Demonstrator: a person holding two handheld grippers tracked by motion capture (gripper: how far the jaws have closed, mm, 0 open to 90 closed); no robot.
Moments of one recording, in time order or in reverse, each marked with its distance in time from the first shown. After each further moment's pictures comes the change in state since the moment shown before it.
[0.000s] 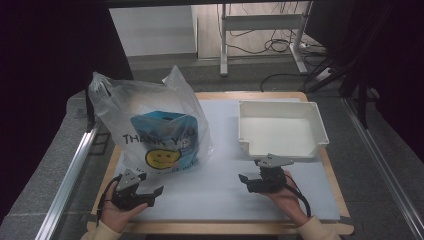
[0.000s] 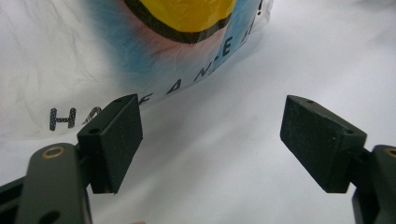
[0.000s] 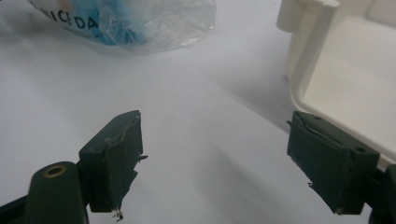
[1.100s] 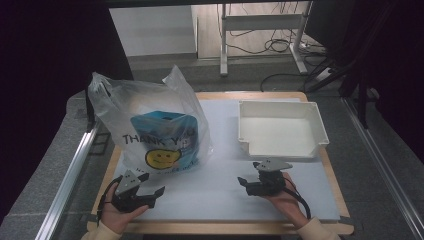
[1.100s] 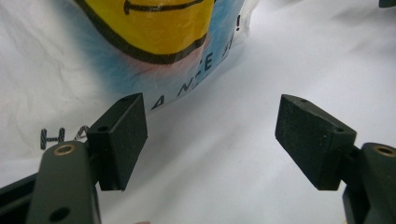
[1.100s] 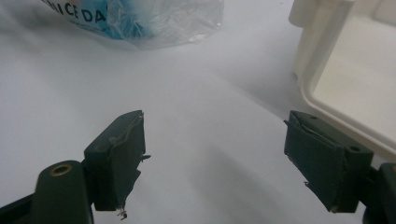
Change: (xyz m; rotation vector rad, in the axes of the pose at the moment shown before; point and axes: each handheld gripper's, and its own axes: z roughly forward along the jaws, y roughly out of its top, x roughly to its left) left arm -0.008 0.004 -0.007 -0.042 -0.021 0.048; right arm 0.008 -0.005 -0.001 -0.003 -0.001 -0.016
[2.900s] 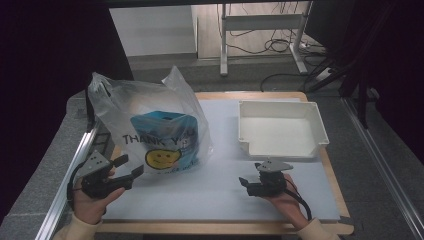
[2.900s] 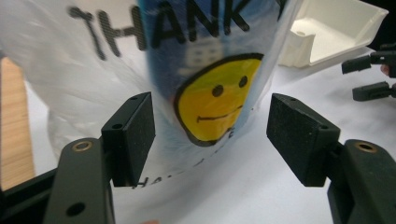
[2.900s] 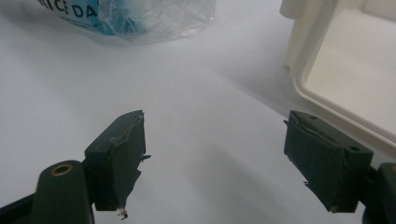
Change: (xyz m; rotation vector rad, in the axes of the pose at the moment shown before) left arm 0.031 0.053 -0.070 -0.130 0.051 -0.097; right arm 0.001 -0.002 -0.002 0.013 -0.029 0.011
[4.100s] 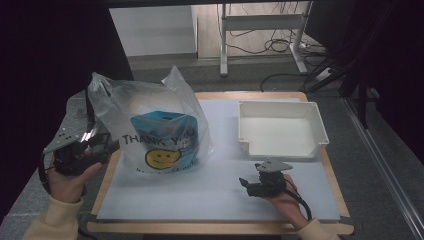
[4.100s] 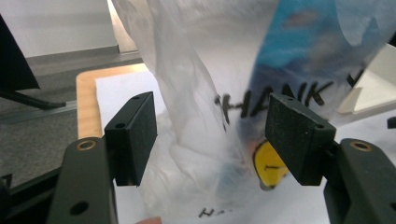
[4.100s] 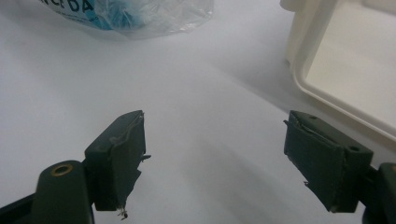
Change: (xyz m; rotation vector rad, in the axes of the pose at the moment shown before) left arm 0.052 0.044 -0.022 -0.059 0.116 -0.085; right arm 0.000 -0.001 0.001 0.016 -0.007 0.000
